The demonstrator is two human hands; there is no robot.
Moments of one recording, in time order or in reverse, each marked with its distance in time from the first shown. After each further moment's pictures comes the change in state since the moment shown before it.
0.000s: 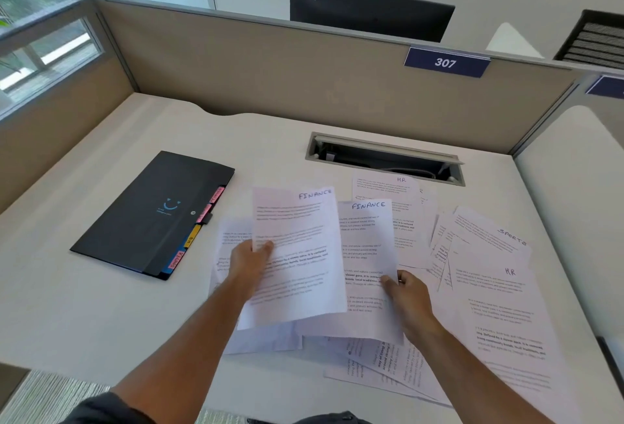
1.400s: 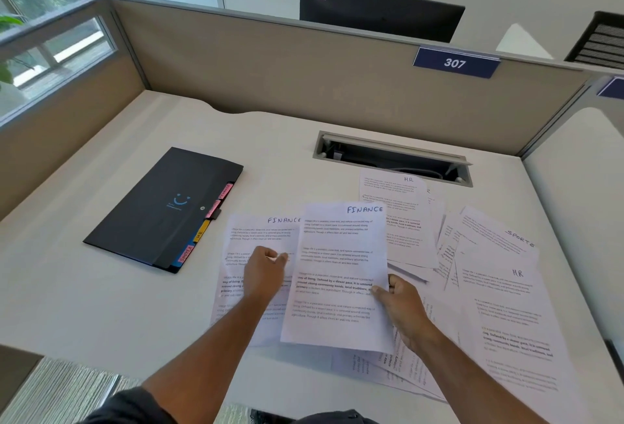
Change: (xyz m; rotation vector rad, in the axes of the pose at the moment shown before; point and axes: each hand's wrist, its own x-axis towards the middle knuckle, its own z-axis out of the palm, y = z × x) left_hand -0.022 -0.024 0.012 0.348 0.122 0.093; right_hand -0.007 0.017 0.017 0.039 -0.193 -0.007
